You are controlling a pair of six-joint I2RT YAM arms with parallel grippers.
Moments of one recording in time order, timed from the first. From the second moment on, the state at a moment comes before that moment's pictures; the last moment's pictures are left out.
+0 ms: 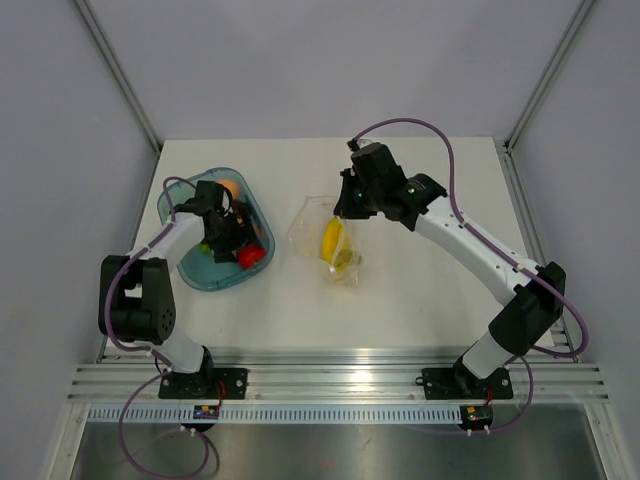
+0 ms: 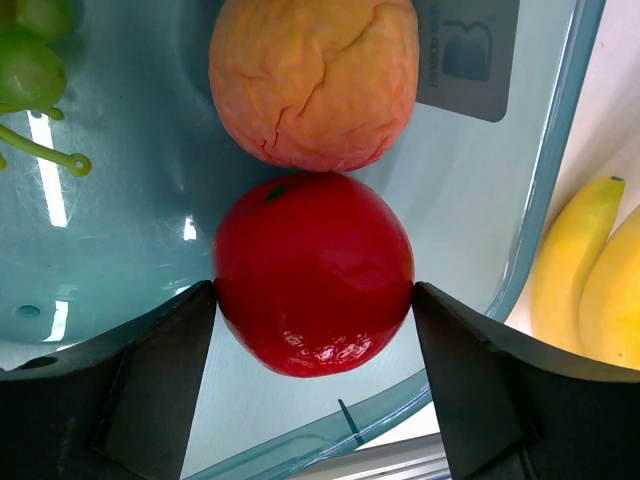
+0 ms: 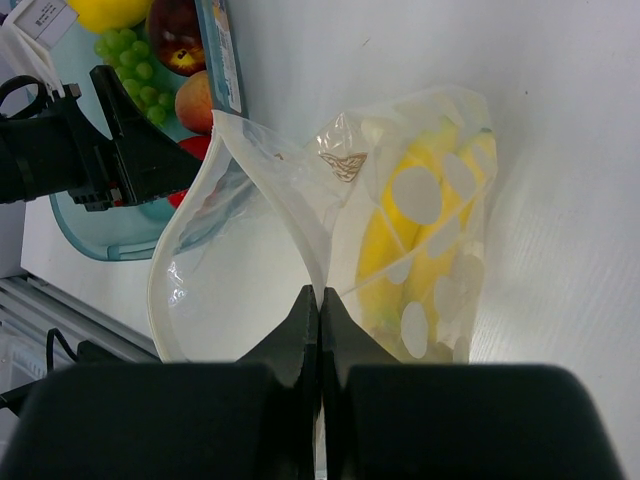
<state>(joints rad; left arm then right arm) -0.09 1.59 1.04 -0.62 0.22 -0.51 0.69 1.60 1.59 -0.69 0.01 0.56</state>
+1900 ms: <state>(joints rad) -0.45 1.31 1.30 -0.68 0.38 -0.61 0.74 1.69 1.67 -0.68 -0.05 0.60</state>
